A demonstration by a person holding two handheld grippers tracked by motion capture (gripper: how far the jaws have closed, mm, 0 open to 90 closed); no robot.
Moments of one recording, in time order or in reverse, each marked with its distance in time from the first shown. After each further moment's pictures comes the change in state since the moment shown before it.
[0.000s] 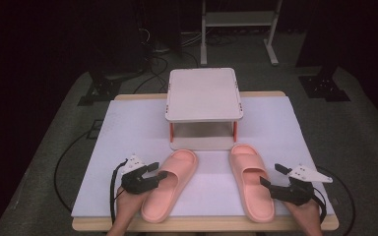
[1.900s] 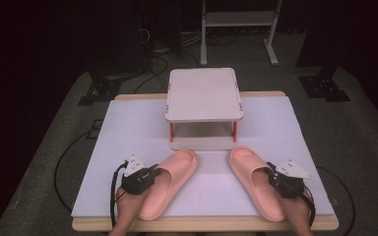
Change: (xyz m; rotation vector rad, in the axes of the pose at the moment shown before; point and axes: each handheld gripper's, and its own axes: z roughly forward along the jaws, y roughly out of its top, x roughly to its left) left arm -0.002 -0.005 0.002 0.026 0.124 0.030; right arm 0.013 0.008 0.023 0.078 -0.250 -0.071
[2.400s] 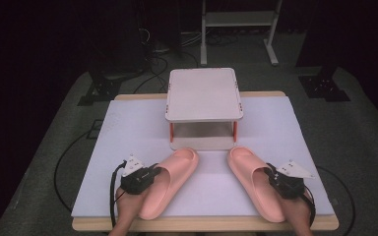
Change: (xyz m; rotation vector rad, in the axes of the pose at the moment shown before) left arm -0.001 0.002 -0.004 -0.030 -0.003 -0.019; right arm 0.002 0.002 -0.004 0.007 0.015 0.019
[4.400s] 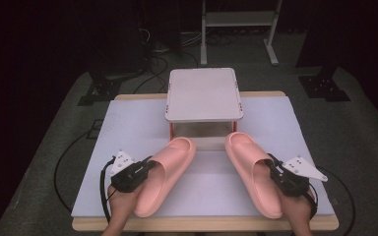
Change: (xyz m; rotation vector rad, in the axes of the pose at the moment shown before) left arm -0.007 0.033 -0.037 -0.109 0.016 0.011; right arm 0.012 0.039 -0.033 -0.178 -0.018 0.037
